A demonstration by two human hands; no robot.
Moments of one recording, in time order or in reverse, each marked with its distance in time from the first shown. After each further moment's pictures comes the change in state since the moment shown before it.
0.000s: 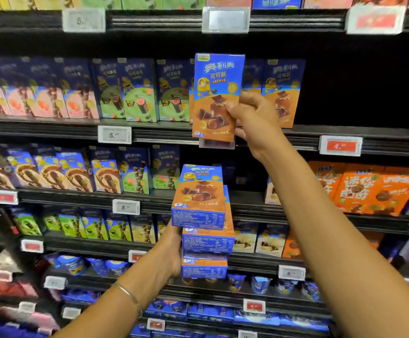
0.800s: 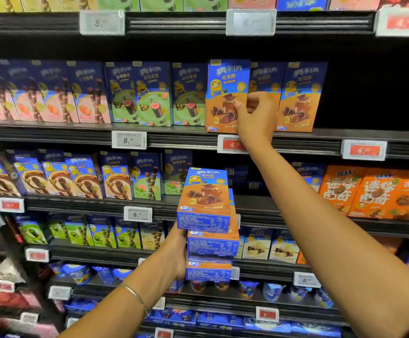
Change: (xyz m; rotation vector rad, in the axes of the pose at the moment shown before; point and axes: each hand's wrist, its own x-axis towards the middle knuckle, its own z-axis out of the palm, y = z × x) left_hand 0.023 0.028 -0.032 0.042 -0.060 -0.040; right_hand 0.065 0.048 0.039 -0.458 0.424 -0.377
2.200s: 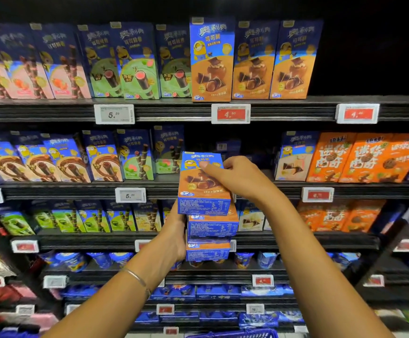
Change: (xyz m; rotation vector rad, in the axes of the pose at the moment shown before) left_hand 0.021 -0.016 -0.019 -0.026 -0.061 -0.004; right_hand -0.146 0.020 -0.048 -0.311 -0.720 0.400
